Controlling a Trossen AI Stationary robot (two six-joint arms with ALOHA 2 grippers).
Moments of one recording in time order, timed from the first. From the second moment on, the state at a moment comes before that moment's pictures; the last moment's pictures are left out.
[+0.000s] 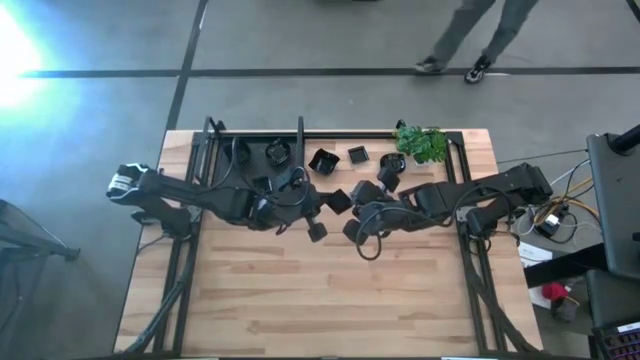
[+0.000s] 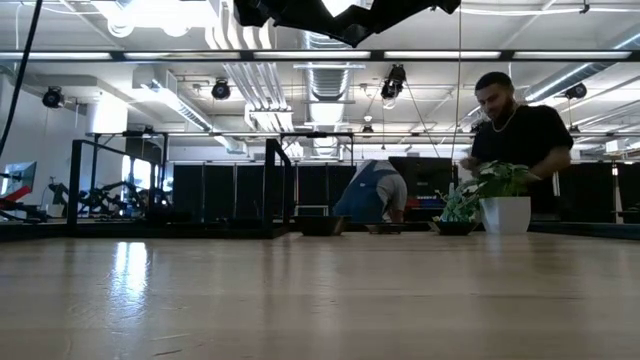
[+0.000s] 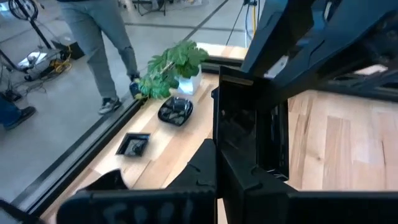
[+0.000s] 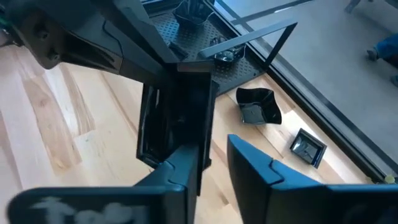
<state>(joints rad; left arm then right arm) -0.18 1.48 1.25 -0.20 -0.62 -0.18 0.25 1.56 1.52 -0.87 0.68 0.56</state>
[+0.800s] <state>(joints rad) -0.18 1.26 1.29 -1.18 -0.90 -1.38 0.30 1.46 1.60 -0.89 0.65 0.49</state>
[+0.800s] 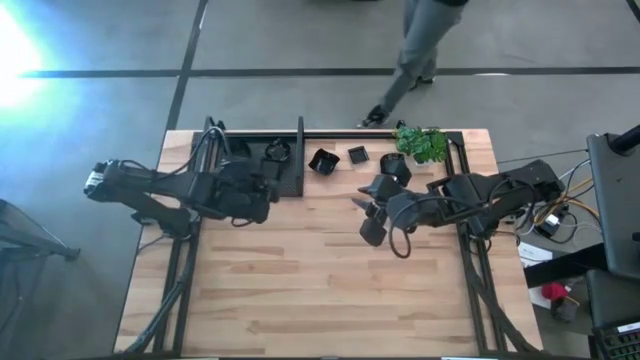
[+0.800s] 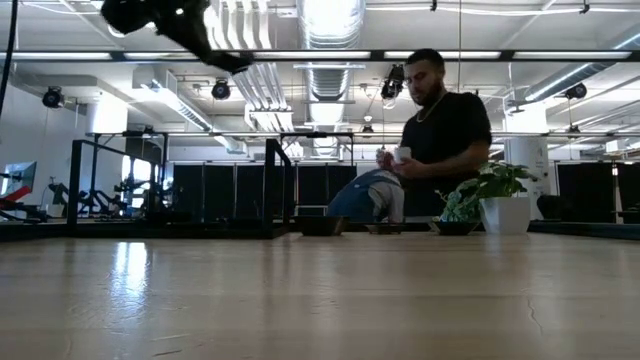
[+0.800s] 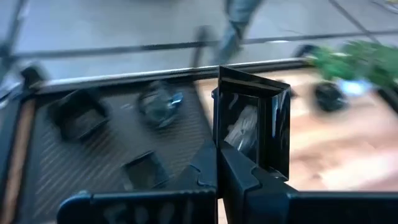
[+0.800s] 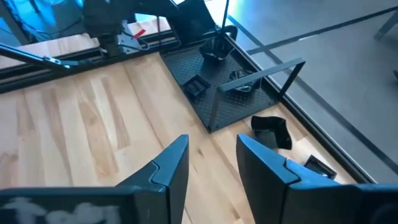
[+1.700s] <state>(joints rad) 0.01 1.10 0.61 -0.72 -0.66 -1.80 0.30 1.43 1.60 -0.88 0.64 0.49</state>
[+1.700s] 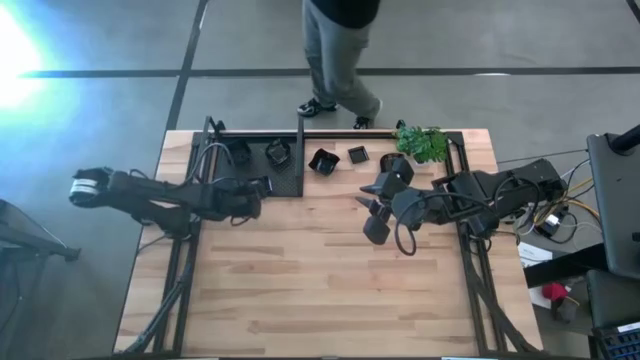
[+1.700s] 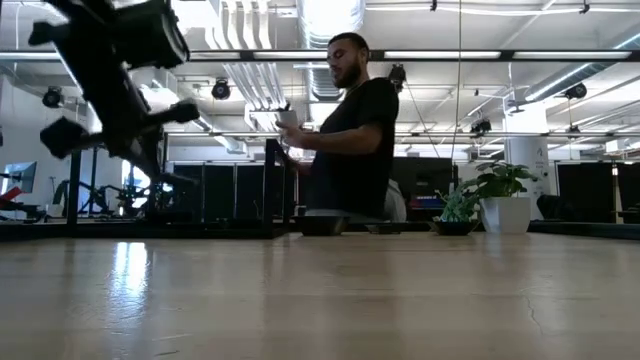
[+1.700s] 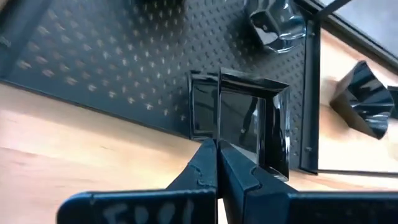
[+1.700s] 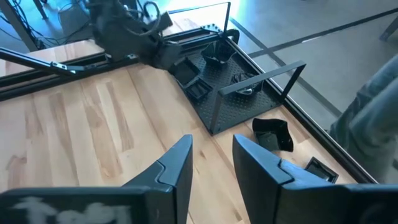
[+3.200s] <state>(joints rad) 0.21 1.23 0.44 -0.26 -0.58 -1.70 0.30 1.43 1.60 -0.88 0.62 0.50</state>
